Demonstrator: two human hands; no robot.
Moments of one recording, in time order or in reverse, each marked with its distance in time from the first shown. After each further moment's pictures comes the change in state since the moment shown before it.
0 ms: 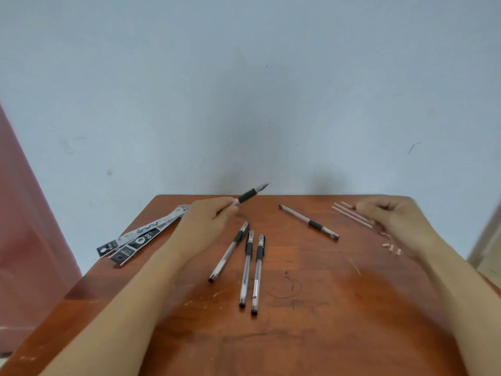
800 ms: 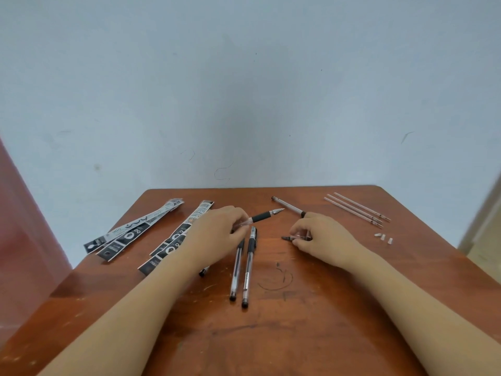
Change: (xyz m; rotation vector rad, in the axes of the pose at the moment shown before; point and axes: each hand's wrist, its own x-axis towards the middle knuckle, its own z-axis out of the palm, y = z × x) left_hand -0.004 0.008 0.030 0.177 -0.178 0.030; right_hand -0.008 0.011 0.074 -0.804 -0.377 -0.236
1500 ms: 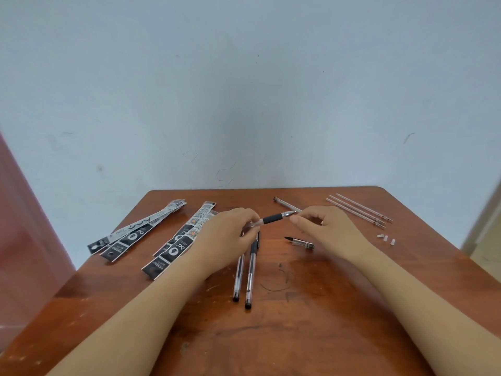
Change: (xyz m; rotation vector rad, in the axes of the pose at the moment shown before) left_hand 0.000 0.006 0.007 -0.020 0.061 0.094; right_hand -0.008 -0.012 -0.011 0.504 0.194 0.066
